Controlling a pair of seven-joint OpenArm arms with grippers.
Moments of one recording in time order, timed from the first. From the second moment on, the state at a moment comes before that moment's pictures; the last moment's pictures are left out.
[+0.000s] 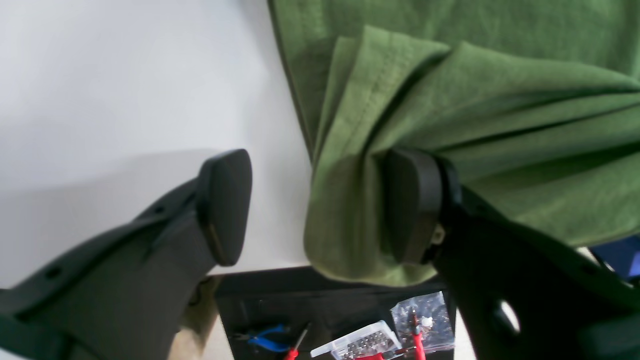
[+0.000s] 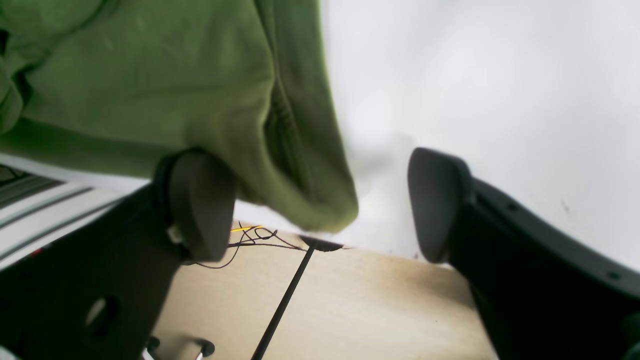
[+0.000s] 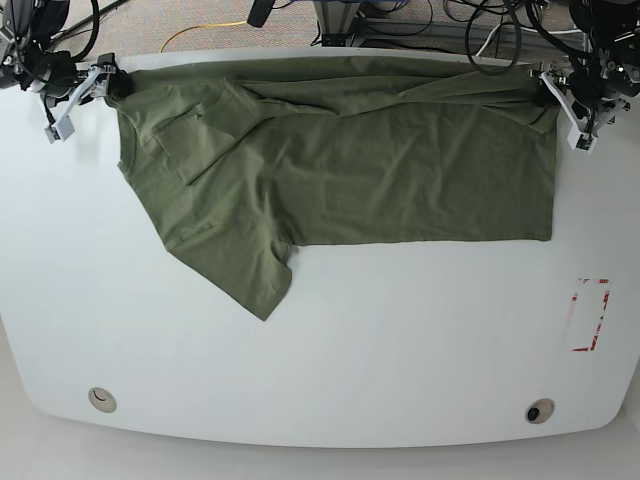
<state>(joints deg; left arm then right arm) 25.0 -19.8 -32.1 100.8 -21.5 -35.9 62.6 -25.8 26.5 40.6 89.0 51.4 41.0 -74.7</state>
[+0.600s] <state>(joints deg) 16.7 -19.6 -38.8 107.8 -21.5 -42.8 62.7 -14.0 20.0 45.3 99.3 50.4 41.0 -78.2</state>
